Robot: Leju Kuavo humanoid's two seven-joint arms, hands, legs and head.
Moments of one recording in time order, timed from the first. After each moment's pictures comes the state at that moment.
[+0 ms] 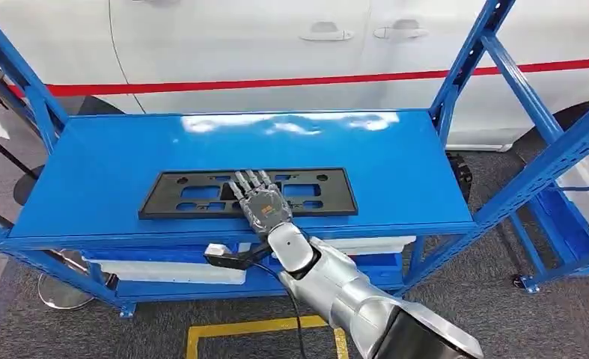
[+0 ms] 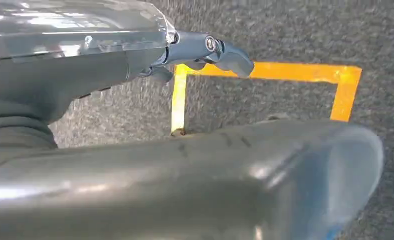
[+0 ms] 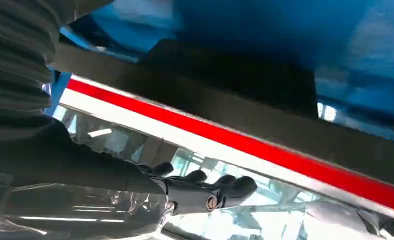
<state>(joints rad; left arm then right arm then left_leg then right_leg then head) -0.07 -0.06 1.23 -0.23 -0.89 0.01 -0.31 -0.84 0.36 0.97 -0.31 1.39 -0.42 0.21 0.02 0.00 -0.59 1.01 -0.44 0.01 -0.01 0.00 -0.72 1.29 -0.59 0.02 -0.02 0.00</state>
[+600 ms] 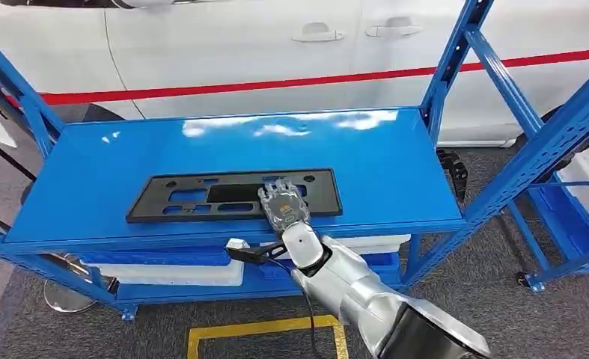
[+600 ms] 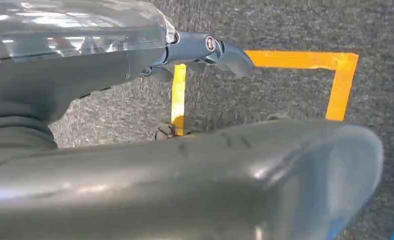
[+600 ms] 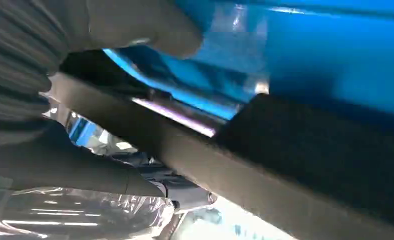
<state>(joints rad) -0.07 -0.06 1.23 -0.23 -0.90 0.01 -0.33 -0.84 0.32 0.96 -0.27 1.40 -0.36 0.28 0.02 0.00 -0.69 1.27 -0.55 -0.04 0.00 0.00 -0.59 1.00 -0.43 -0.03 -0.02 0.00</state>
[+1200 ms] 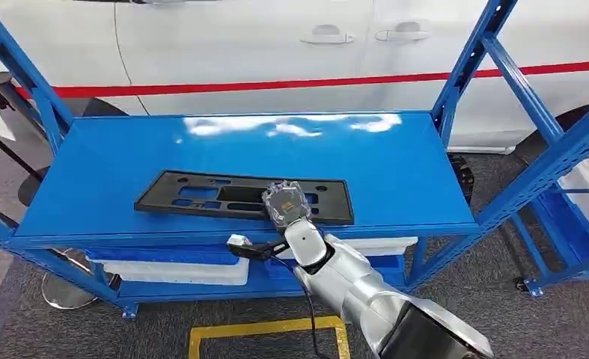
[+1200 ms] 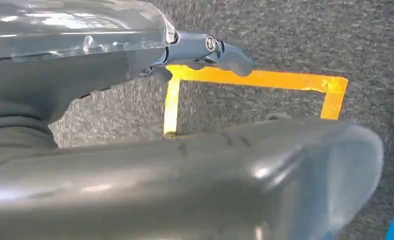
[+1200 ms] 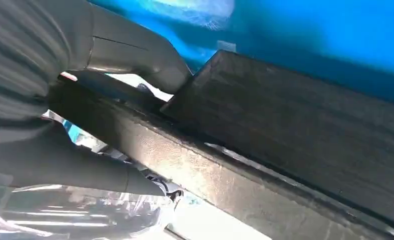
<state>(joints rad) -0.08 -0.05 1.23 -0.23 -0.90 0.00 -0.34 -0.85 0.32 0.92 -0.27 1.41 -0.36 0.26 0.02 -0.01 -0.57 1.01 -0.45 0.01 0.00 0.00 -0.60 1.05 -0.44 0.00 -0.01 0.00</state>
